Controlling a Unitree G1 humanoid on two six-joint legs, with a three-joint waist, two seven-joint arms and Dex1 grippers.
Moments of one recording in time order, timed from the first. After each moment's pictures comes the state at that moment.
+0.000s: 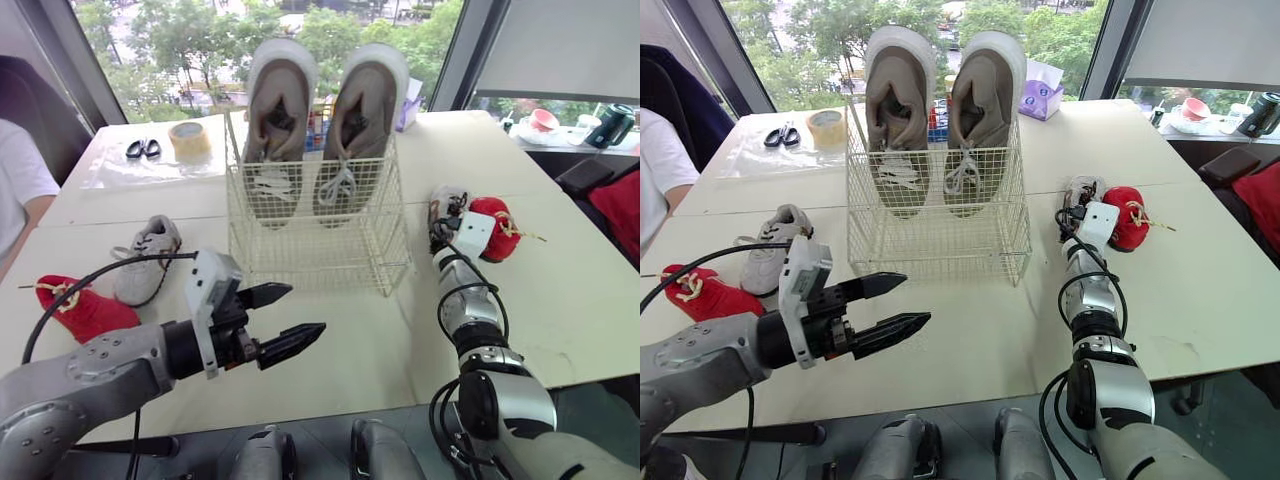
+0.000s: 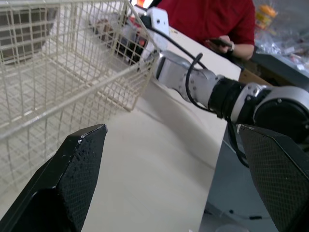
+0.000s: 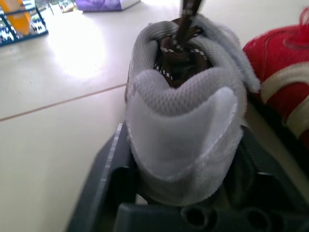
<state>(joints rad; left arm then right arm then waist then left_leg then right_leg) -0.05 0.88 0.21 -0.86 -1.44 0.84 -0.20 -0.76 -0.22 -0.32 0.92 0.21 -0.14 -0.01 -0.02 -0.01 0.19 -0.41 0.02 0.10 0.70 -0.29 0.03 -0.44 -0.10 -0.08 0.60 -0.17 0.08</state>
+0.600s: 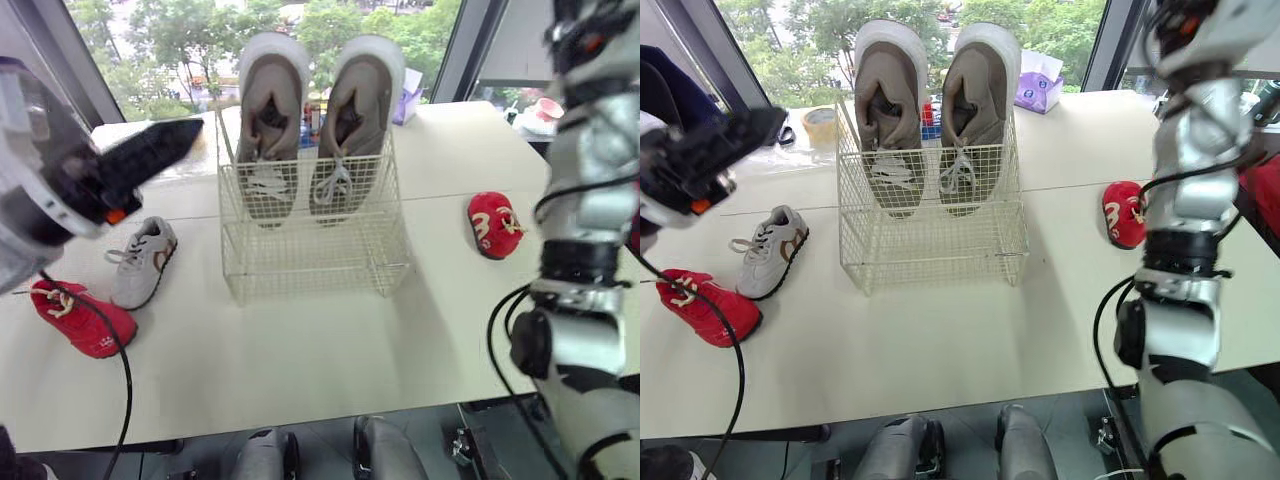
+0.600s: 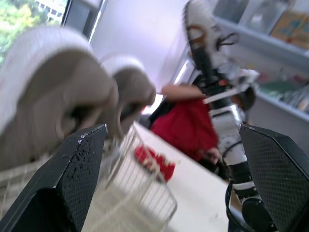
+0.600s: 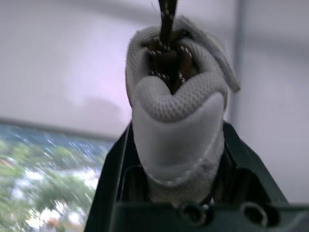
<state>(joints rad) -0.51 1.02 0.46 -0.24 -1.87 0.81 -0.27 -1.11 -0.58 -0.25 0.21 0.36 -0.02 0.39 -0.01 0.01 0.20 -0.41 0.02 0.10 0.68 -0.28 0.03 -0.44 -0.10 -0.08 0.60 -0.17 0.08</state>
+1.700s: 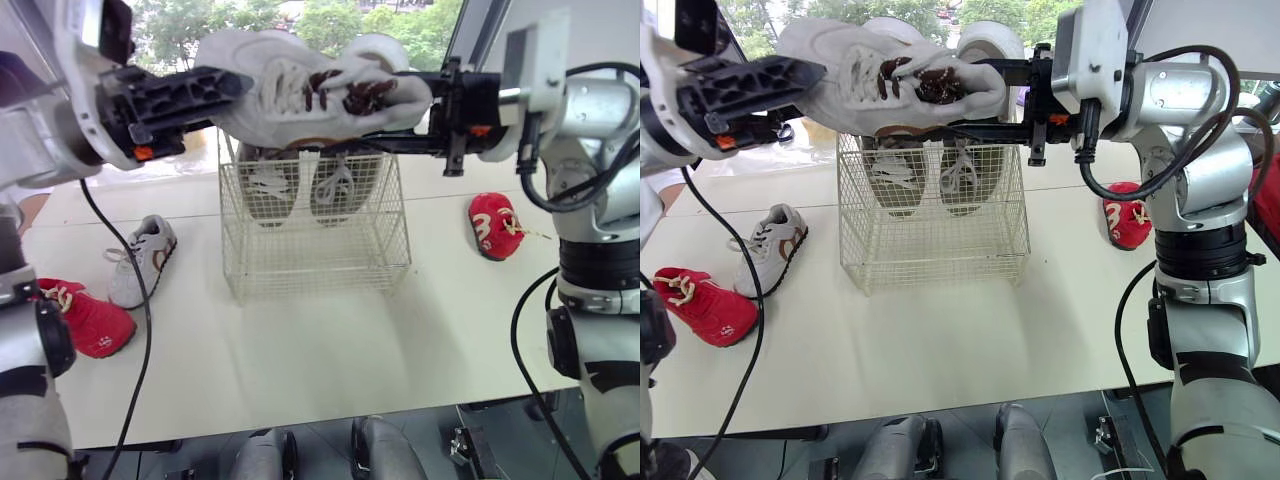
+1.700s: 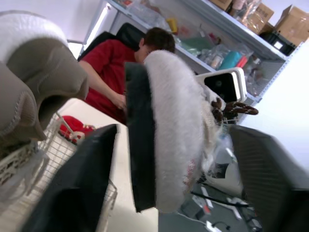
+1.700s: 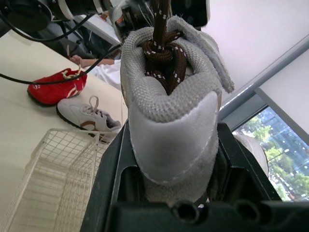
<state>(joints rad) -1.11 0.88 0.21 0.24 -1.54 1.32 -0.68 -1.10 -0.69 0.03 -0.06 0.48 0.20 1.20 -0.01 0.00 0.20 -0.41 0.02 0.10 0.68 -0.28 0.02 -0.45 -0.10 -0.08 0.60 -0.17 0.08</state>
